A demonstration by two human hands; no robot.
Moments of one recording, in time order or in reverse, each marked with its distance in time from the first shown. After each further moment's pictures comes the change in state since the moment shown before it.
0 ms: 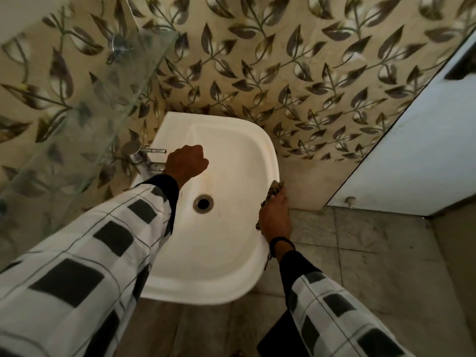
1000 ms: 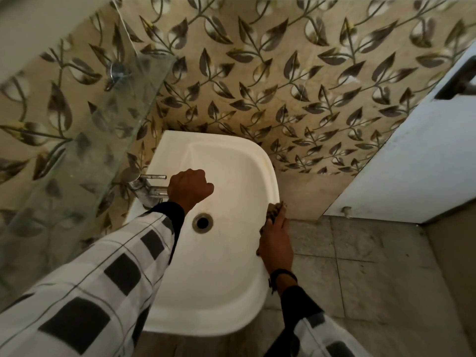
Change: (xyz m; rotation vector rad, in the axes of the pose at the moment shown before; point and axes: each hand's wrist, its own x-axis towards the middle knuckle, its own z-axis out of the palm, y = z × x) left_hand -0.009 0.008 0.004 0.117 0.093 0.049; right_hand -0.016 0.000 -0.003 -0.080 -0.058 -0.051
